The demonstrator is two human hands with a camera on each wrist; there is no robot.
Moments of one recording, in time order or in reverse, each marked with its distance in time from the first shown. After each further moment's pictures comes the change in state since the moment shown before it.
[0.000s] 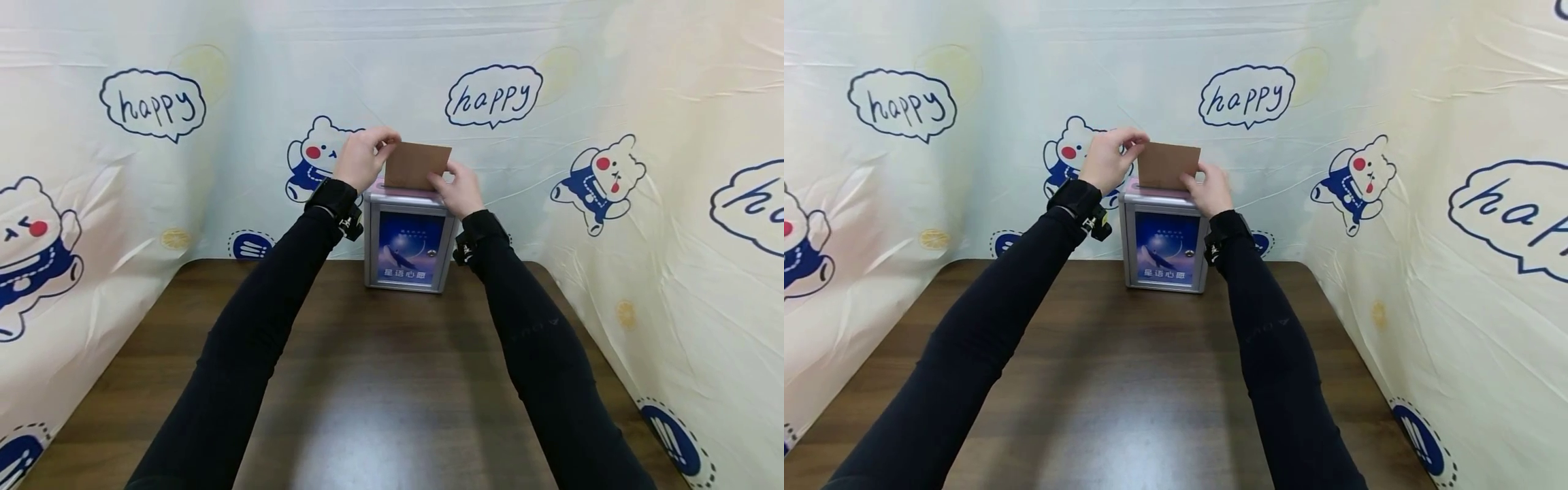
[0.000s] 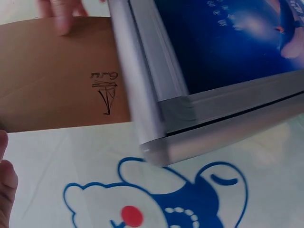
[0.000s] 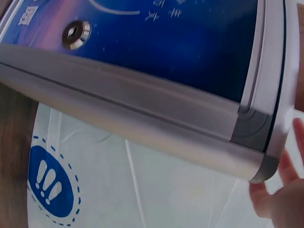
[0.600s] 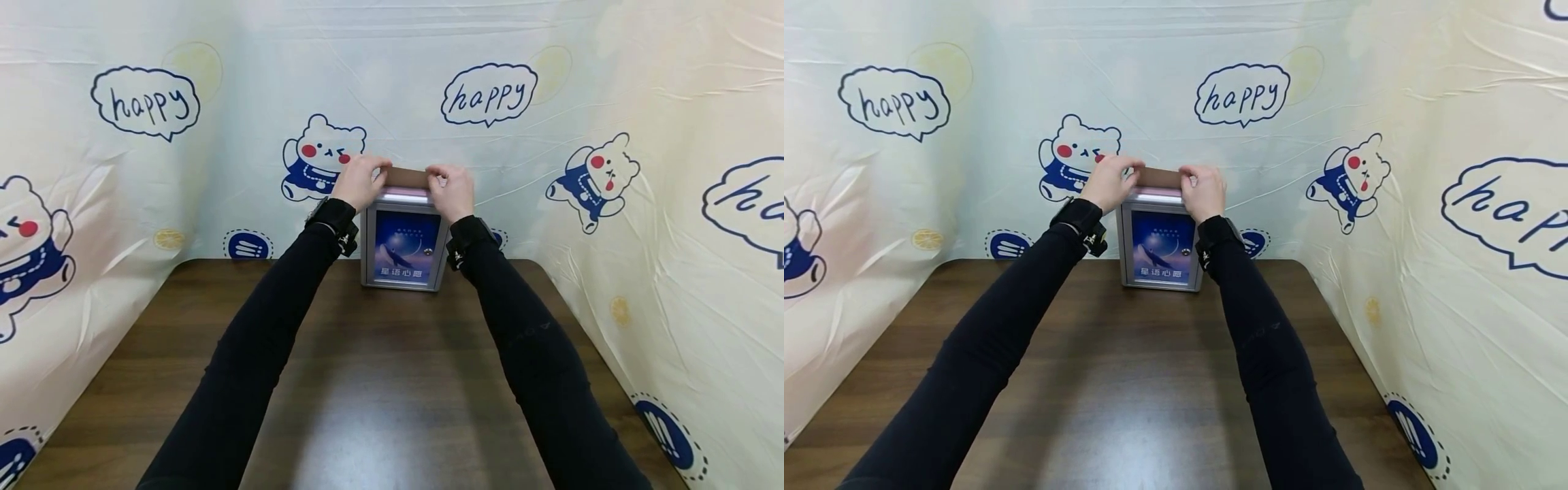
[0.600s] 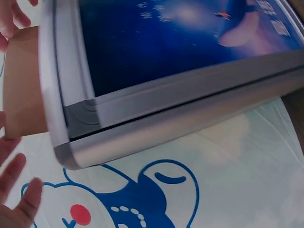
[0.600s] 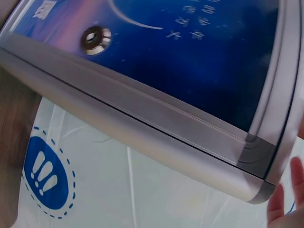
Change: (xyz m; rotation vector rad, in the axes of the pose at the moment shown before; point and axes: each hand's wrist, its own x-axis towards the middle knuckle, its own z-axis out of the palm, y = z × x) left_hand -0.025 -0.023 0.029 0.095 -0.182 -0.167; right_hand -0.013 -0.007 0.012 -0.136 0.154 -0.069
